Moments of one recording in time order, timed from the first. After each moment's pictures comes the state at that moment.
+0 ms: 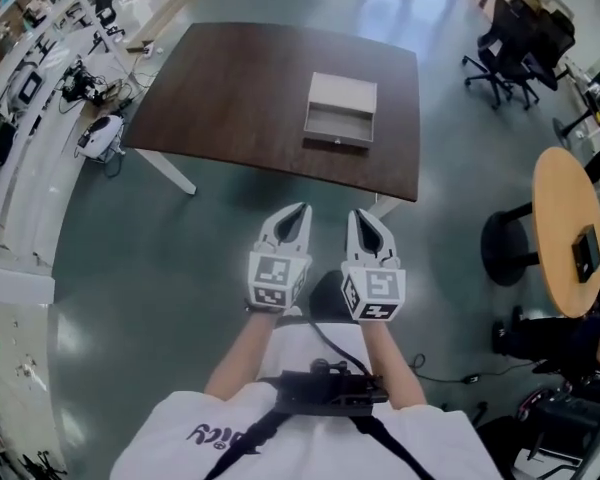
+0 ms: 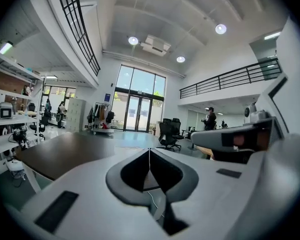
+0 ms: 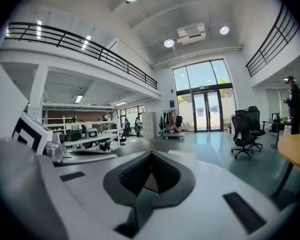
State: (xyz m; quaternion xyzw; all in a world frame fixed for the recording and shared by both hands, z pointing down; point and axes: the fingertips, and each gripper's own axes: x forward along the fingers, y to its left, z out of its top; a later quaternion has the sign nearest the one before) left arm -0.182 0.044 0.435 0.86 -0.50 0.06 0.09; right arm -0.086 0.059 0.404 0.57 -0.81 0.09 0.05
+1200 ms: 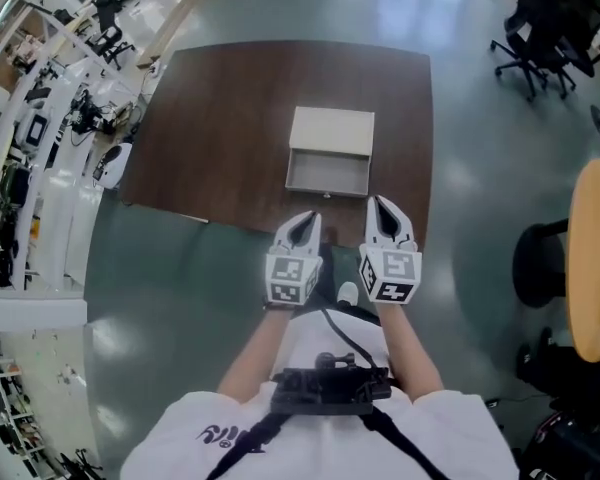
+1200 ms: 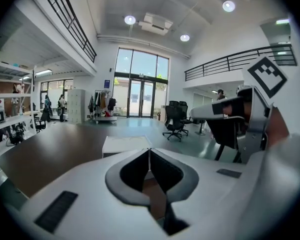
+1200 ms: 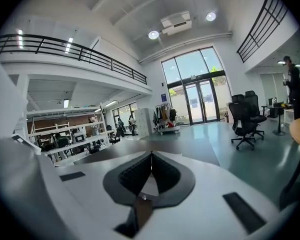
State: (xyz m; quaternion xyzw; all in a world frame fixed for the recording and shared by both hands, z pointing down) left arm -0.057 -0.200 0.551 0.84 -0.51 0.15 0.12; right arm 0.070 -0.218 0.490 0.58 -0.80 0.15 0.04
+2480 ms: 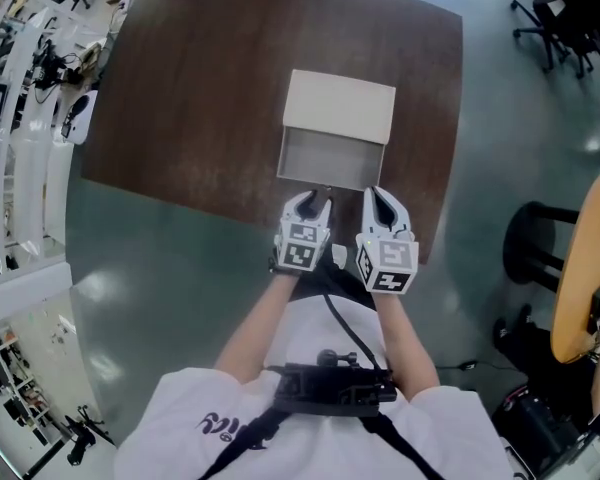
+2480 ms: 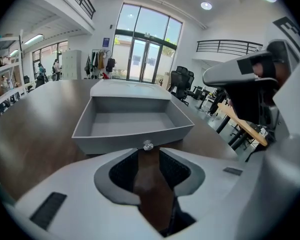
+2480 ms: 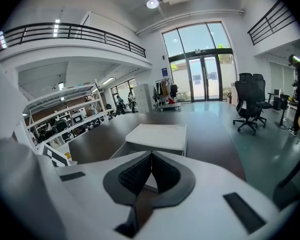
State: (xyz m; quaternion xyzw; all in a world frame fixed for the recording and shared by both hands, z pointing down) left arm -0.058 -0.287 0.747 0.79 -0.45 0.30 0.28; right arm 0.044 -0.319 0.616 0.55 -0.78 0.24 0.15
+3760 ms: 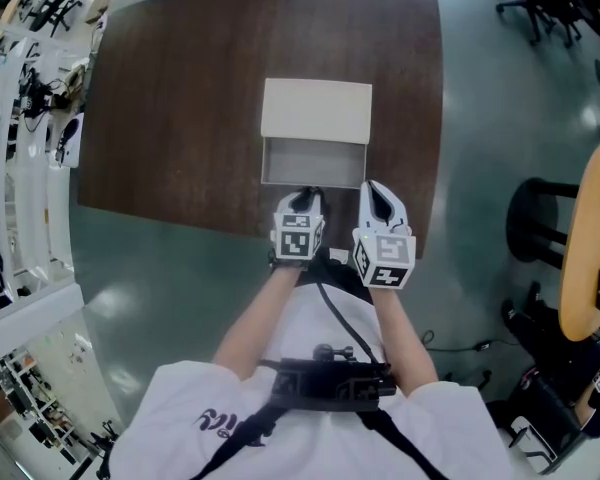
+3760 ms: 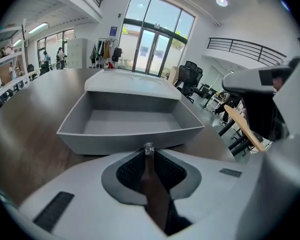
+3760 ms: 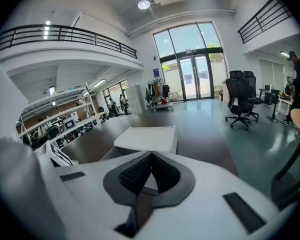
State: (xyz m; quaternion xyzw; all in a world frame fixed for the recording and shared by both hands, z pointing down) left arm -0.051 -0.320 0.750 0.75 -0.46 0.32 0.34; right arm 0.069 -0.343 0.615 0.59 -0.75 0.26 0.14
